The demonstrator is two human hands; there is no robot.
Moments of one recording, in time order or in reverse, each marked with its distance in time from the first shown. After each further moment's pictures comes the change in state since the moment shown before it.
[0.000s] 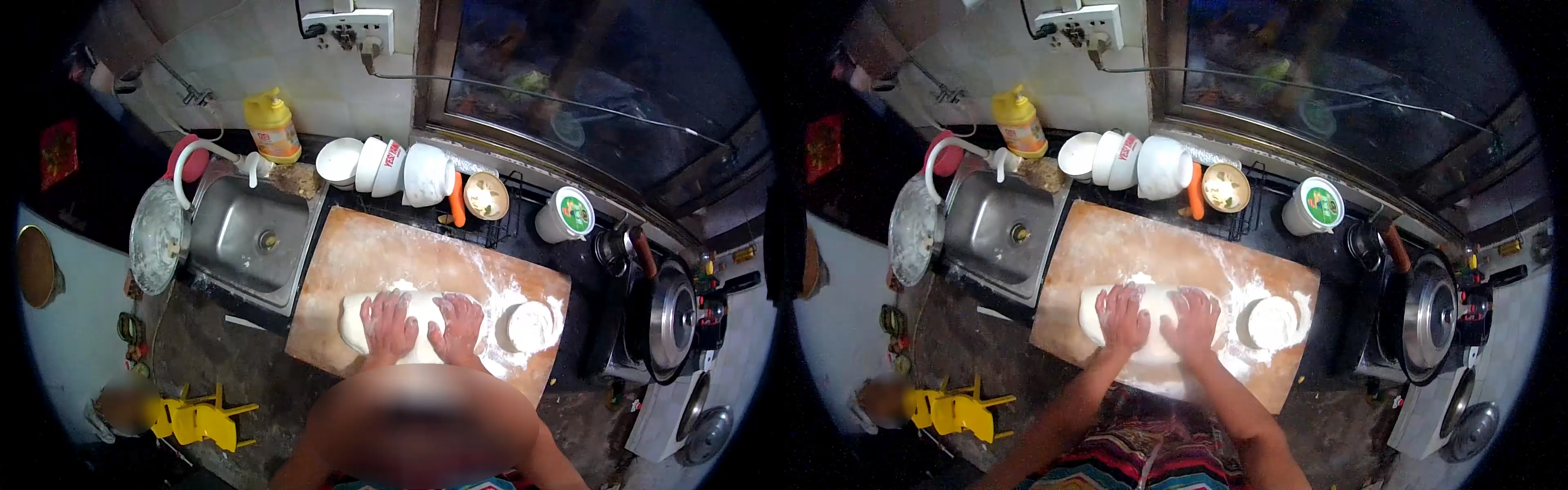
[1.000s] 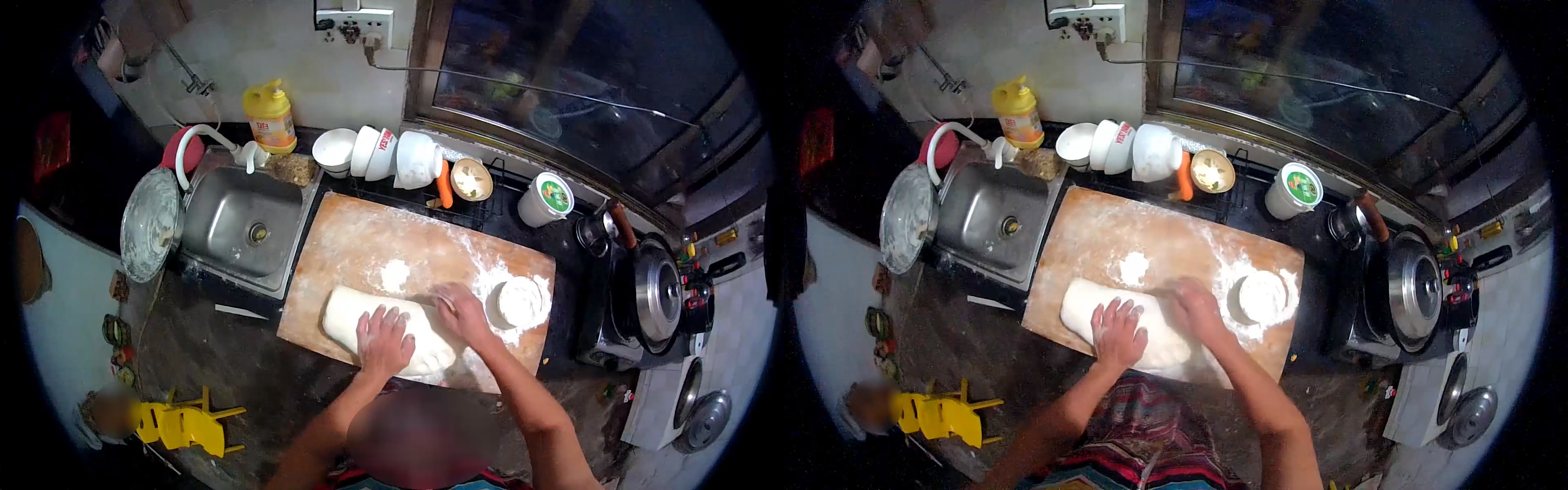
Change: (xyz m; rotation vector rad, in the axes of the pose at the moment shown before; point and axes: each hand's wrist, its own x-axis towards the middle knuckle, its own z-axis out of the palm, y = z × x) left_hand -0.069 0.026 -0.042 -0.062 -0.068 0.050; right_hand 0.000 -0.011 -0.064 0.314 -0.108 -0.190
